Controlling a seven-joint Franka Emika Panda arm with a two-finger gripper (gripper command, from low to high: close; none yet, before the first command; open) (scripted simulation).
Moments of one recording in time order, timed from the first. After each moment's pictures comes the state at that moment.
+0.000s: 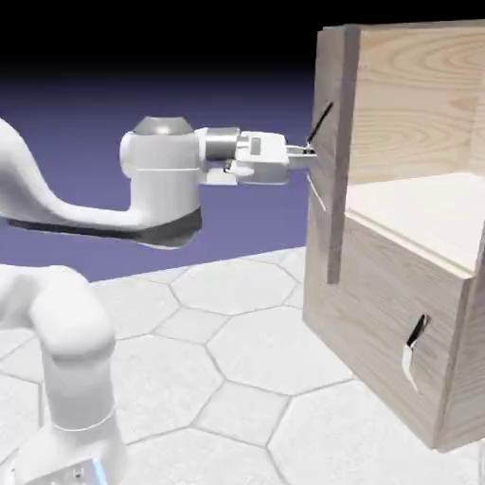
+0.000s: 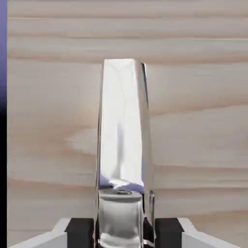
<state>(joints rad) 0.09 -1.14 -0.25 -2.76 -1.92 2.65 -0.65</state>
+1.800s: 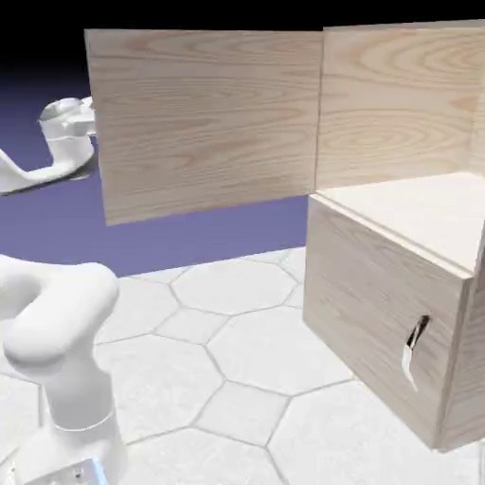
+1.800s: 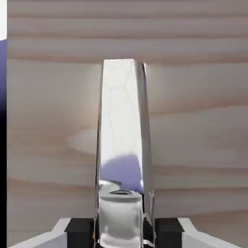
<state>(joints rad) -0.64 -1.27 1.27 -1.79 -0.51 1.02 -1.04</state>
